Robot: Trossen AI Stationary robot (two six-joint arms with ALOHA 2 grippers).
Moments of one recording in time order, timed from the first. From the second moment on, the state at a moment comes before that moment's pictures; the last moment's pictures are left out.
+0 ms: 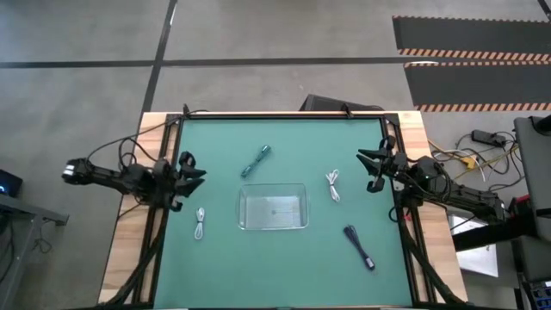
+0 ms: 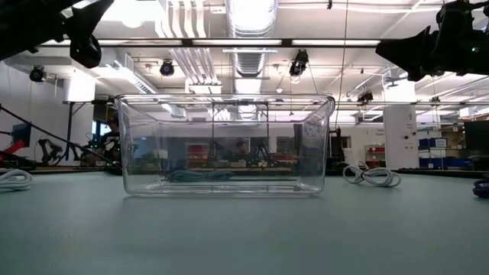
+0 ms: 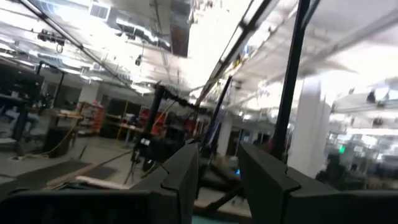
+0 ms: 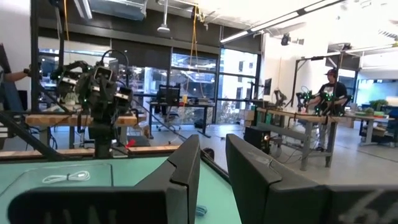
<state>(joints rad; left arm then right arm) -0.22 0.22 0.01 0.66 -0.21 -0.18 -0.30 0.03 0.01 0.28 0.02 -0.11</state>
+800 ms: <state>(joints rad) -0.22 0.58 0.12 0.66 -0.48 -0.98 -0.30 0.03 0.02 0.27 0.02 -0.13</state>
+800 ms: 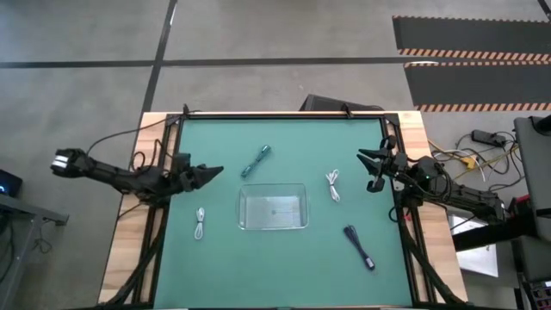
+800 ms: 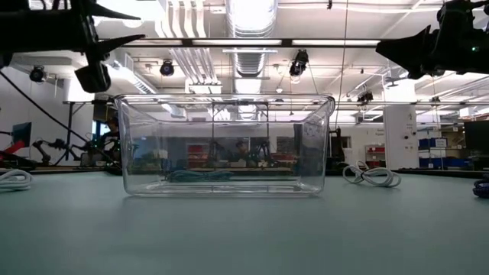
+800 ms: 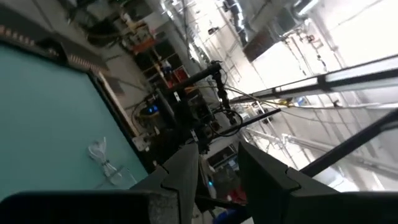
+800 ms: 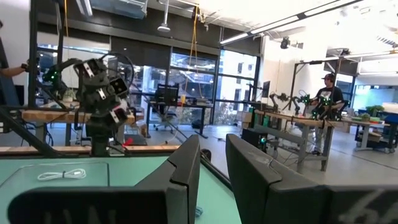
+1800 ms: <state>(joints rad) -0.26 1.06 0.70 -0.80 0.13 -1.78 -0.30 0.03 0.02 0.27 0.02 -0.13</state>
